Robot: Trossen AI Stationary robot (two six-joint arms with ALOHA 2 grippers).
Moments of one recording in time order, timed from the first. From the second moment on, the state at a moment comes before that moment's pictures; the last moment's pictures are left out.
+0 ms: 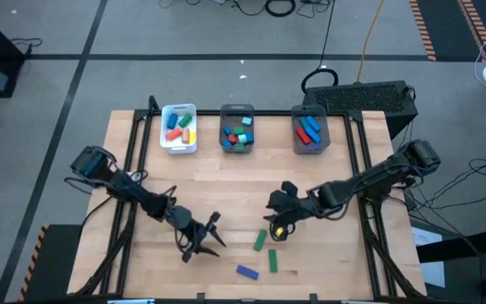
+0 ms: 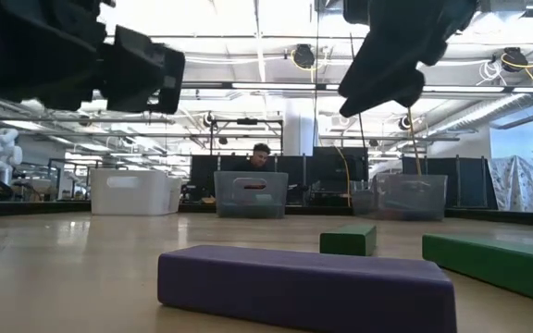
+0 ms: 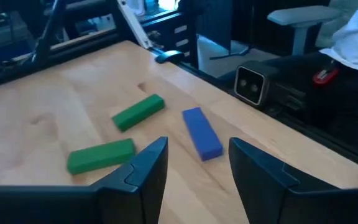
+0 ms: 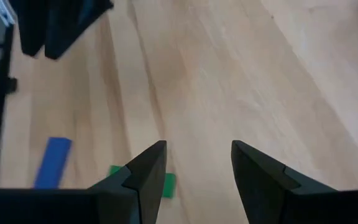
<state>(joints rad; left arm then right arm) -0.46 1.67 0.50 0.89 0.15 0.19 0.35 1.52 0.98 -0.28 0.29 0.62</state>
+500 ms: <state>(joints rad) -0.53 1.98 0.69 0.98 0.10 0.10 0.46 1.52 0.98 -0.26 0.34 0.81</state>
